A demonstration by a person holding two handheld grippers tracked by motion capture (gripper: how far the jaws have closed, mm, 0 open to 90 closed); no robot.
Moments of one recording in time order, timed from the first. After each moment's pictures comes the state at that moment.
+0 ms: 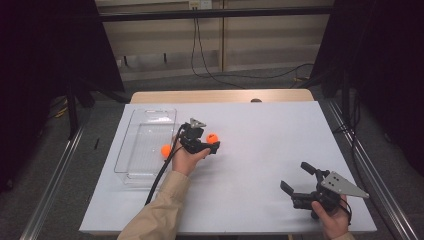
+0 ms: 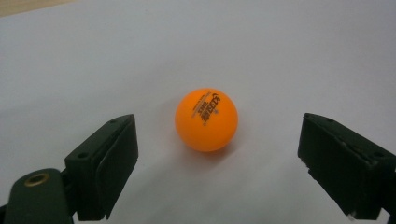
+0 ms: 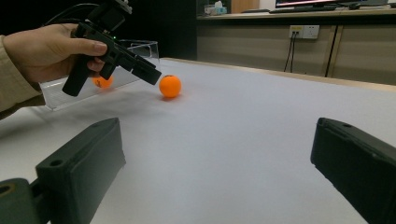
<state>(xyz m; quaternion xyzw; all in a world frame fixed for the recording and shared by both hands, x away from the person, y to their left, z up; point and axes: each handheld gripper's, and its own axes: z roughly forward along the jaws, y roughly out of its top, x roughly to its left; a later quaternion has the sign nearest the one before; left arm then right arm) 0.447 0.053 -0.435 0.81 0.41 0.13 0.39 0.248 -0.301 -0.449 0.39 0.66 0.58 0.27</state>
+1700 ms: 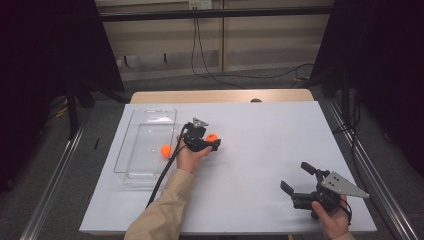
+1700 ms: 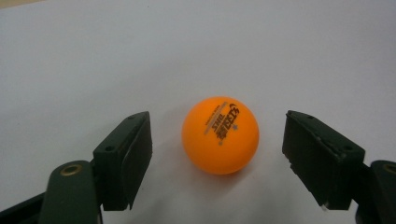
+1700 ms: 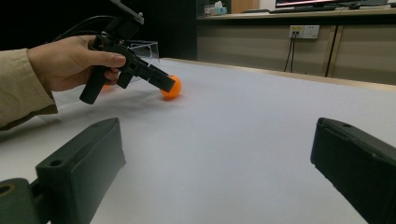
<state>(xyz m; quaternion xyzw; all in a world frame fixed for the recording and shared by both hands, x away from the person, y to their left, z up) 0.462 0.046 -0.453 0.81 0.42 0.13 0.40 0.248 -0.302 -0.449 0.39 0.66 0.58 0.27</state>
